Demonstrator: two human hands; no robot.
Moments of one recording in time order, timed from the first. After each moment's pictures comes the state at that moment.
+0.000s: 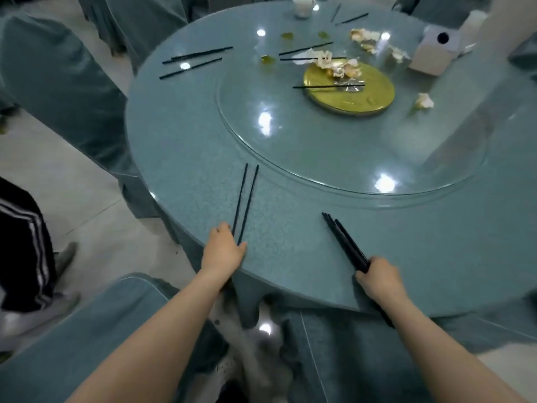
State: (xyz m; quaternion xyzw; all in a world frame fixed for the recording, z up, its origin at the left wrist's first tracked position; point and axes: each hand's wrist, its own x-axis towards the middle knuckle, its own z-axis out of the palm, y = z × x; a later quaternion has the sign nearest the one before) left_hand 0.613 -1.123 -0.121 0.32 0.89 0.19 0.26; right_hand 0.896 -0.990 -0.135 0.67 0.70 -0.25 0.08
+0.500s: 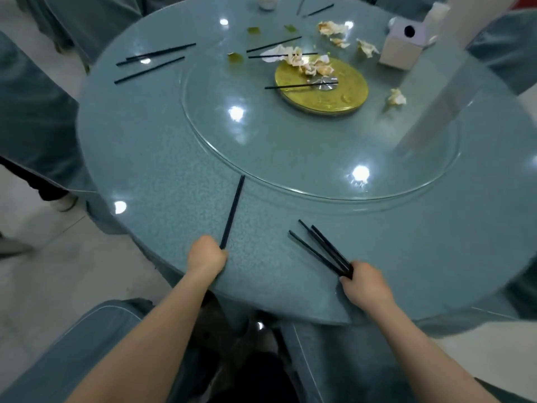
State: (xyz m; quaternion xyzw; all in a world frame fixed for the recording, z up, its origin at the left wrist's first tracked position) left_hand 0.578 -1.071 -0.145 0.33 0.89 0.14 0.30; right_hand 0.884 -0.983 -0.133 0.66 0.70 -0.25 0.10
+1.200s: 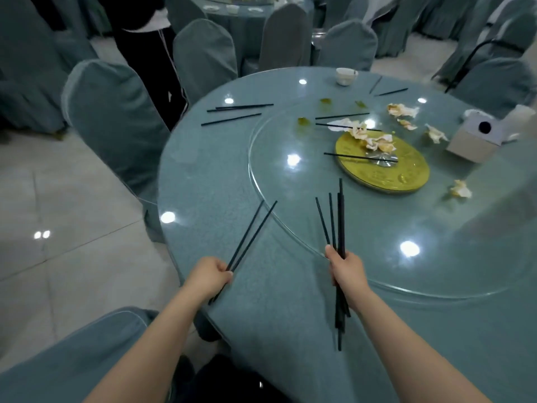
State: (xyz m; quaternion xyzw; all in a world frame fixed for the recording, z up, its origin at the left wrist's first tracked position) left_hand 0.542 -1.075 -0.072 0.23 0.87 0.26 0.35; right_hand 0.739 -0.881 -0.086 0.56 0.60 -0.54 -0.17
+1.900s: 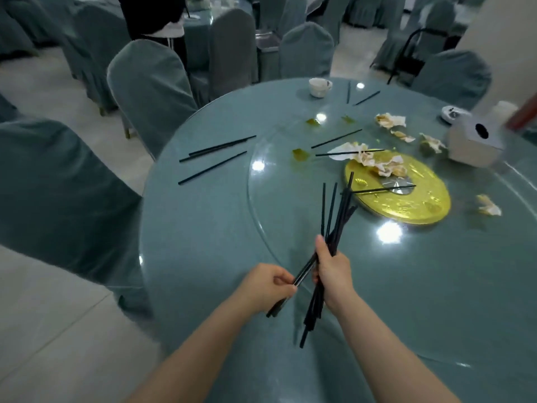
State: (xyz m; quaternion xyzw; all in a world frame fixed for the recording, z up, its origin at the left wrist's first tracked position) left_hand 0.360 -0.909 -0.069 0.46 0.71 0.28 0.45; right_hand 0.486 -0.823 -0.069 0.61 0.44 -0.57 -0.33
